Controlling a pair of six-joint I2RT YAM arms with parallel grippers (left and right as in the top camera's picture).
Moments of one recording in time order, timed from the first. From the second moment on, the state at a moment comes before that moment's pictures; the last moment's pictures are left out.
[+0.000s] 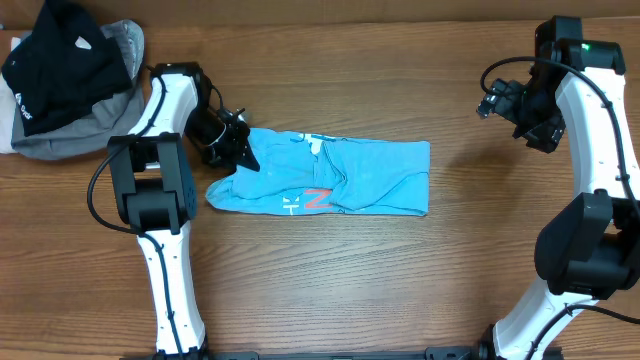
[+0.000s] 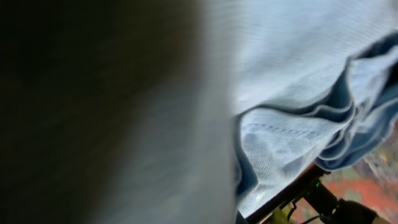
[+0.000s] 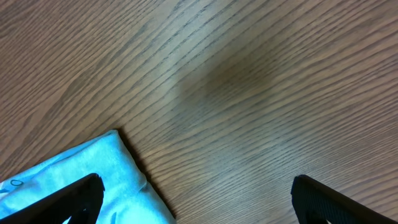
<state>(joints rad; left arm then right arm) 0.04 2.52 2.03 -1.47 0.57 0.09 -0.14 1.98 1.85 -1.30 -0.02 0.44</state>
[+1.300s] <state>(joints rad) -0.37 2.41 2.47 -1.68 0.33 -0.01 -0.14 1.98 1.85 -1.30 -0.02 0.44</state>
